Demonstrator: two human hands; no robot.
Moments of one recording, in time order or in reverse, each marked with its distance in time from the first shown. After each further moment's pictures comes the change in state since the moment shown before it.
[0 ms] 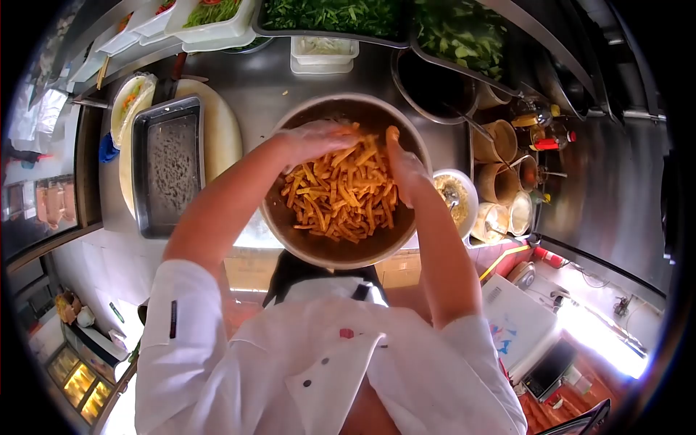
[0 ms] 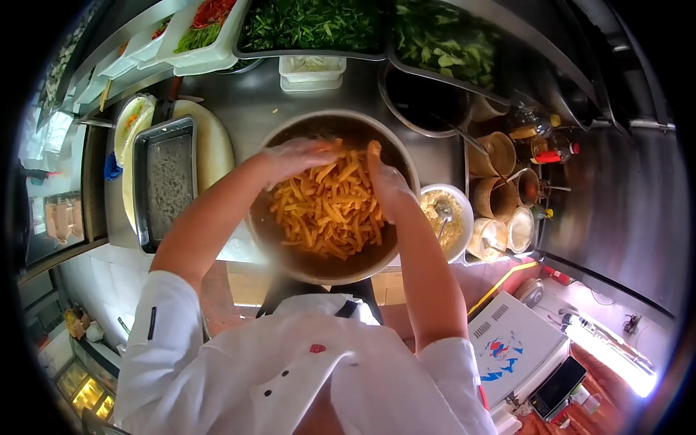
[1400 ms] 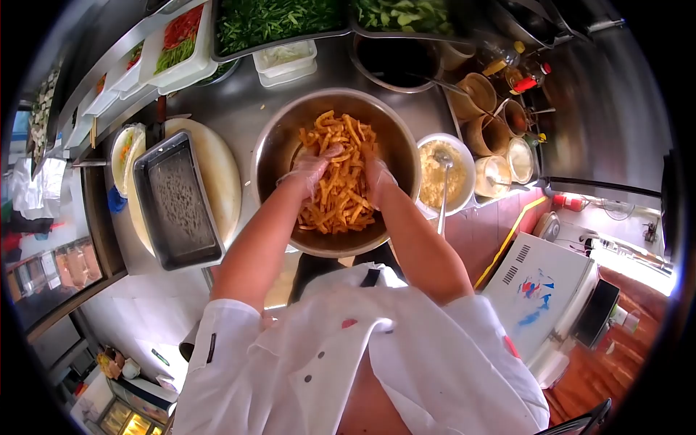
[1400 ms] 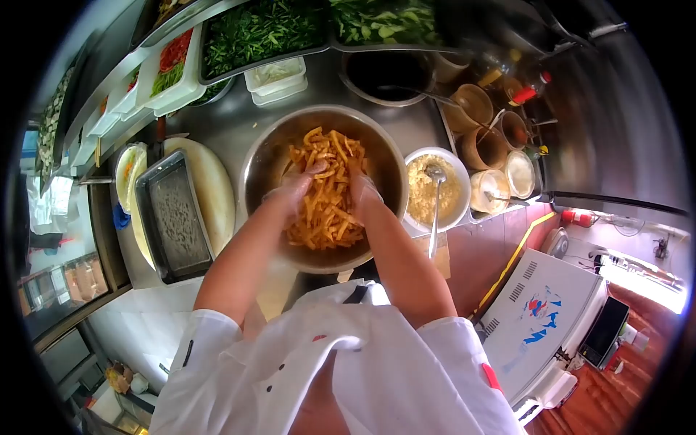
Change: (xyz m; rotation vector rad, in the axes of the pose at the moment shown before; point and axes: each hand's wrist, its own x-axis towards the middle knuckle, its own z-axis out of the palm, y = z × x) left_hand 0.007 -0.021 0.099 -0.744 0.209 -0.275; right_hand -0.020 -0.027 0.071 1.901 -0.070 0.469
